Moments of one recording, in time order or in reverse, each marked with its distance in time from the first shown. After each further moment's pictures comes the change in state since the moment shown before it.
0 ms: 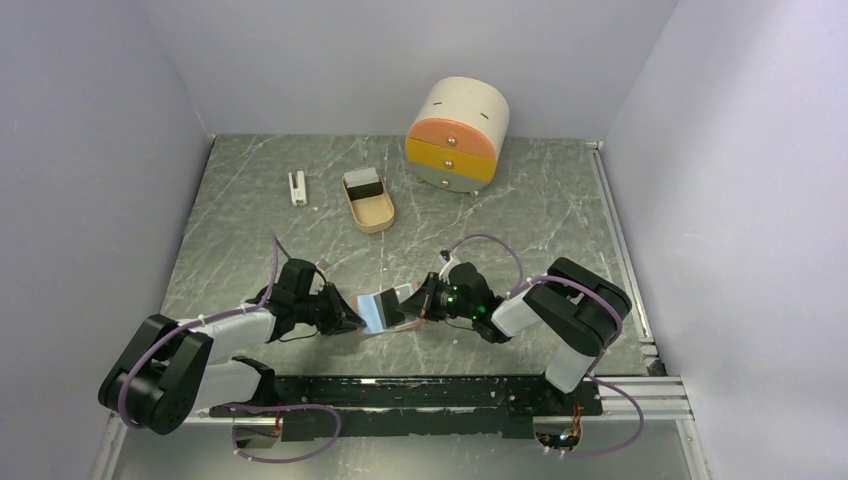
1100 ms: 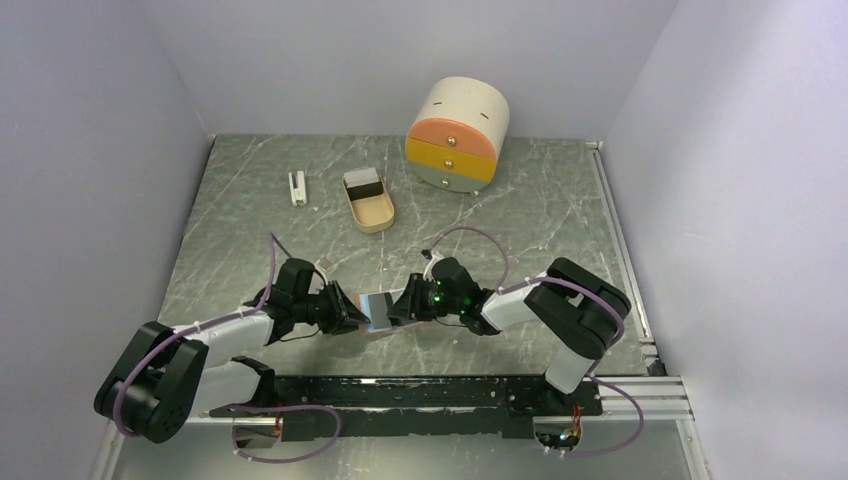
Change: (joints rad) left arm 0.000 -0.040 -0.012 0.031 0.046 -0.027; right arm 0.056 -0.014 0.125 -0.241 0.000 -0.143
